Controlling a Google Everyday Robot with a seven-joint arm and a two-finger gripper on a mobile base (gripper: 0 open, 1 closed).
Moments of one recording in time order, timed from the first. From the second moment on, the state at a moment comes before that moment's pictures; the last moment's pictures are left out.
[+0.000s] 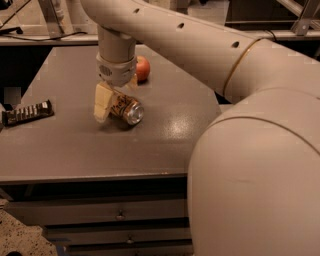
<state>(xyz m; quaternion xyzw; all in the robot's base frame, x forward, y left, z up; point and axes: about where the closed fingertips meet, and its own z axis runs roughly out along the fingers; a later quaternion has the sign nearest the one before) 0.602 0.112 0.838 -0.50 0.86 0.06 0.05</state>
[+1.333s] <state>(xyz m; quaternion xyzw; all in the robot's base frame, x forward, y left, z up) 0.615 0.106 0.839 -0.48 0.87 0.03 0.05</state>
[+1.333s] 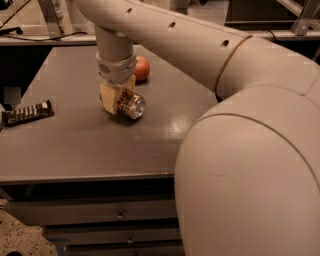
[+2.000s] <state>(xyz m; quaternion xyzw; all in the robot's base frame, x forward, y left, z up) 0.639 0.101 0.866 -0.46 0.88 0.06 0.09</state>
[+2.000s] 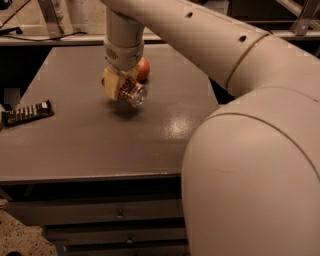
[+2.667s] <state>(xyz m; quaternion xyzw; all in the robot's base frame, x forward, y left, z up) 0.658 0.085 0.907 -0.42 0.88 0.13 0.20</state>
